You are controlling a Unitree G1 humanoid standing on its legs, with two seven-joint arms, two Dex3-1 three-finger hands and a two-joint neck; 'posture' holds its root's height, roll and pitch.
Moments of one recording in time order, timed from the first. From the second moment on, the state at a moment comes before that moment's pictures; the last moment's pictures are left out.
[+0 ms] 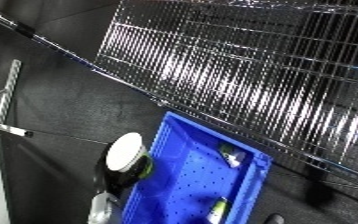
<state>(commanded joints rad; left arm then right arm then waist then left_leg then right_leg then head) -0.29 0.56 0.17 1.25 -1.00 -0.46 0.01 -0.25 -0.36 0.30 1.23 0.91 -0.19 0.35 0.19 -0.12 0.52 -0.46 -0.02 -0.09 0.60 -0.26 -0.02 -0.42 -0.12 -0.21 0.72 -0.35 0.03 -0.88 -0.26</state>
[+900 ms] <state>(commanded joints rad) -0.30 0.55 0.10 1.36 -0.97 -0.25 -0.14 -0.27 -0.36 0.28 1.21 0.89 -0.17 0.34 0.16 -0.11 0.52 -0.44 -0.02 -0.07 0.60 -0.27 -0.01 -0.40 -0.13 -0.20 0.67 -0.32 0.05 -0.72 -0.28</state>
